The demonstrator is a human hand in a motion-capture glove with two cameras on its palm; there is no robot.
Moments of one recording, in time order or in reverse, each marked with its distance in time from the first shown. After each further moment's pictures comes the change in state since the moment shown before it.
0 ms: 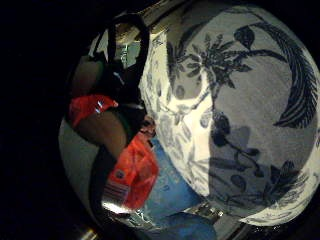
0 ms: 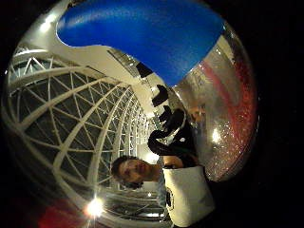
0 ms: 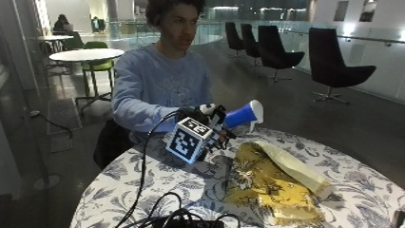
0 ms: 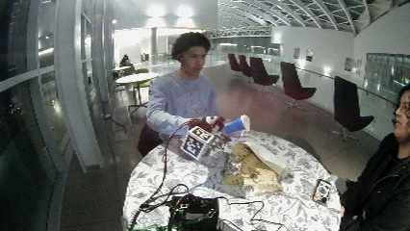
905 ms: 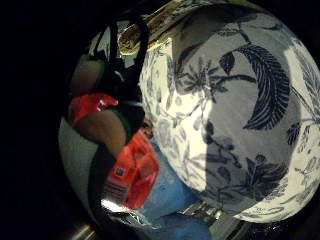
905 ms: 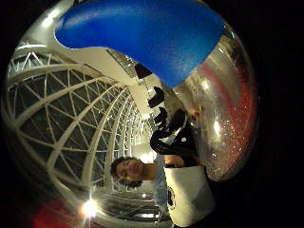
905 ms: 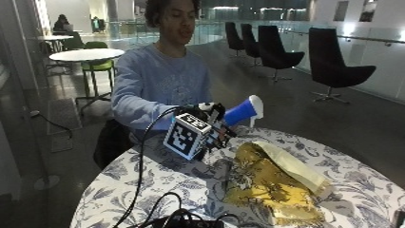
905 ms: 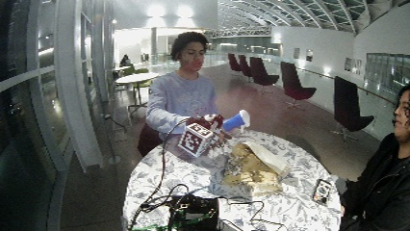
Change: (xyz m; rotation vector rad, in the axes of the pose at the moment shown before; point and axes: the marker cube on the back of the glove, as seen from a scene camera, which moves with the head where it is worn) arm -0.010 0.003 -0.018 0.021 0.063 -0.023
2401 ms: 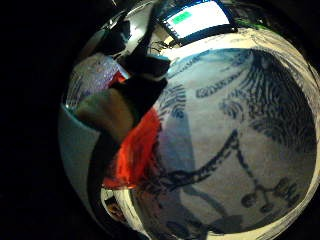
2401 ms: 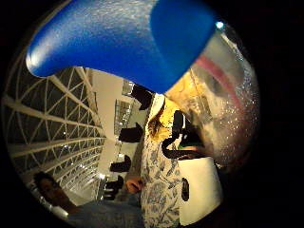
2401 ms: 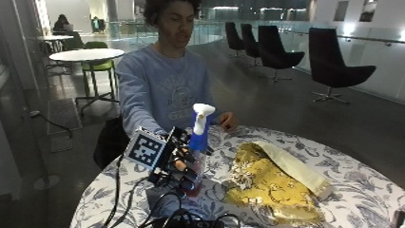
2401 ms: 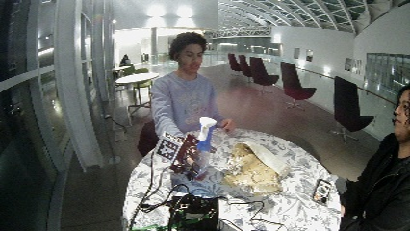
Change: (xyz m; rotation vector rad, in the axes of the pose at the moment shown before) arm 0.094 0.004 -0.077 1.008 0.255 -0.188
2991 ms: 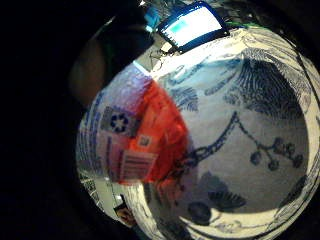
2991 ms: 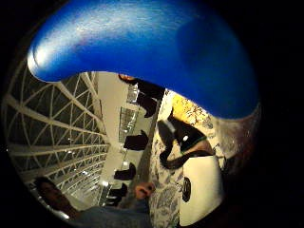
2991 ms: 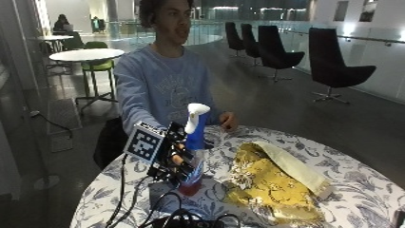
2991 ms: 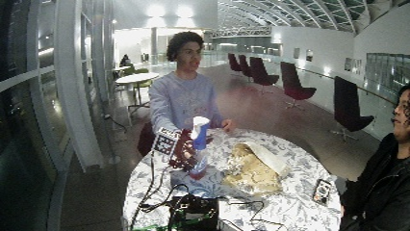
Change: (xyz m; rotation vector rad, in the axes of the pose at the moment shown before) arm -0.013 0.004 -0.005 0.146 -0.036 0.047
